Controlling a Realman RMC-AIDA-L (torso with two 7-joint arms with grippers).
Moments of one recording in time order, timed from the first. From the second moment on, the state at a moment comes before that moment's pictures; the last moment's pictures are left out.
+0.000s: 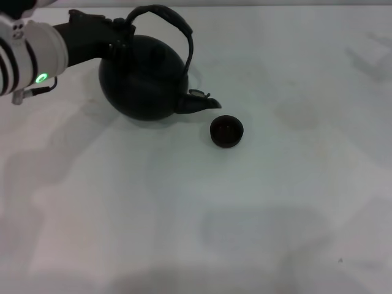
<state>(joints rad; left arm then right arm) -0.22 -2.08 1.62 1.42 -0.91 -0.64 0.87 0.39 2.00 -0.58 -0.79 1.53 1.39 -1.88</state>
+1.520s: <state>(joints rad) -0.39 -2.08 1.66 1.51 -0.58 -0.85 0.70 0.39 2.00 -0.53 -0.74 1.62 1.31 -1.89</state>
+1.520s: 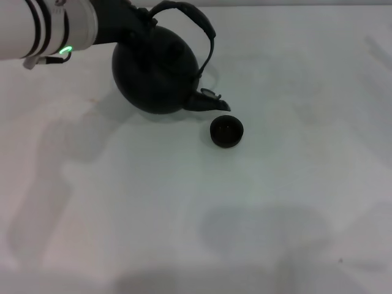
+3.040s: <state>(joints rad) -0.53 -2.08 1.70 1.46 -0.46 -0.98 0.66 0.42 2.00 -0.53 -0.70 1.62 1.28 -1.93</state>
